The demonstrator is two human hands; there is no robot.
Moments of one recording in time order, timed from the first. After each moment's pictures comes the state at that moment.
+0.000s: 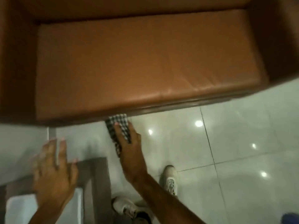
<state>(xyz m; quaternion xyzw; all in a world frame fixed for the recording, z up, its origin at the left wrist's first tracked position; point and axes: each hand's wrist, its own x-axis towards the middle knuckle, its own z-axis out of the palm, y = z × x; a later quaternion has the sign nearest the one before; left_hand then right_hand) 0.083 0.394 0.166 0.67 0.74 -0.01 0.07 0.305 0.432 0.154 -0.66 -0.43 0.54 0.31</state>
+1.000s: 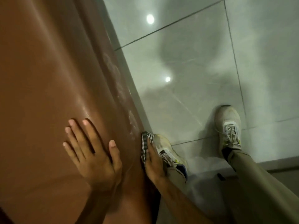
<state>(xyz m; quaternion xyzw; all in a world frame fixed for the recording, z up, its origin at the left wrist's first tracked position) 0.433 0.730 -0.080 1.00 0.01 -0.04 -0.04 0.334 0.632 -0.193 -0.63 0.36 0.37 0.58</state>
